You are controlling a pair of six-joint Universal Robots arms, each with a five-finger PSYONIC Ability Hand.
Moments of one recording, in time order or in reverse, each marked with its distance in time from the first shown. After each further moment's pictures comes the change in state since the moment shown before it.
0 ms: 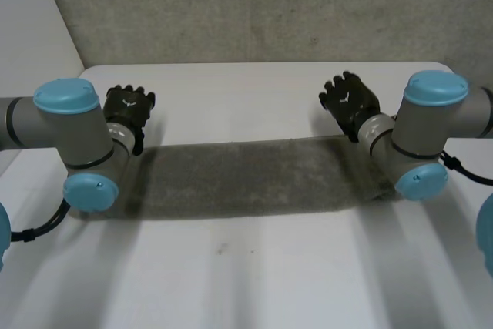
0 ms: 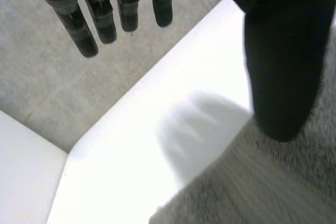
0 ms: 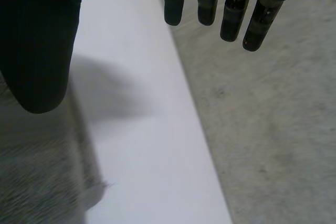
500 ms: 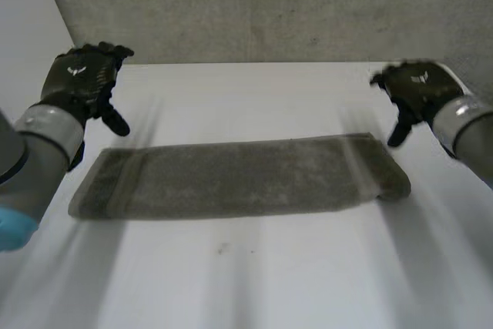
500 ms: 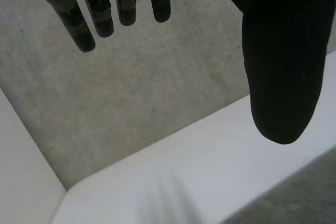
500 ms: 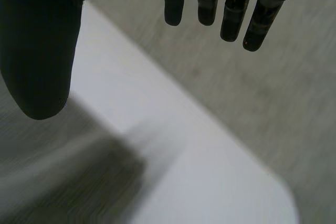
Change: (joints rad) left arm 0.036 0.618 -0.476 0.003 0.099 -0.352; right arm -0.136 -0.548 0.430 0.194 0.003 0.467; left_hand -0.046 -0.054 -0.051 -0.054 -0.042; right_hand 0.000 0.000 -0.004 0.000 -0.007
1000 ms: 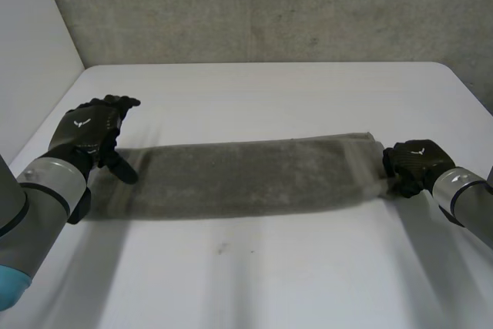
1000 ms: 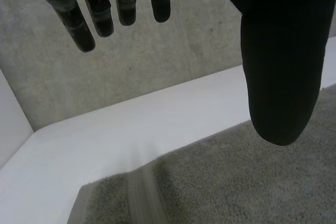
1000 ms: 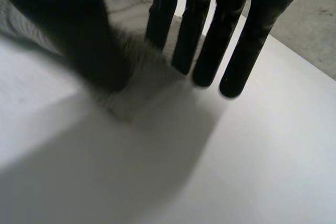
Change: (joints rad) left arm 0.011 0.059 -0.221 0.010 0.014 -0.126; right arm -0.147 0.174 0.259 -0.196 -0.109 -0.051; left_hand 0.000 -0.001 -0.004 -0.002 0.000; right_hand 0.649 0.779 0.798 0.777 0.741
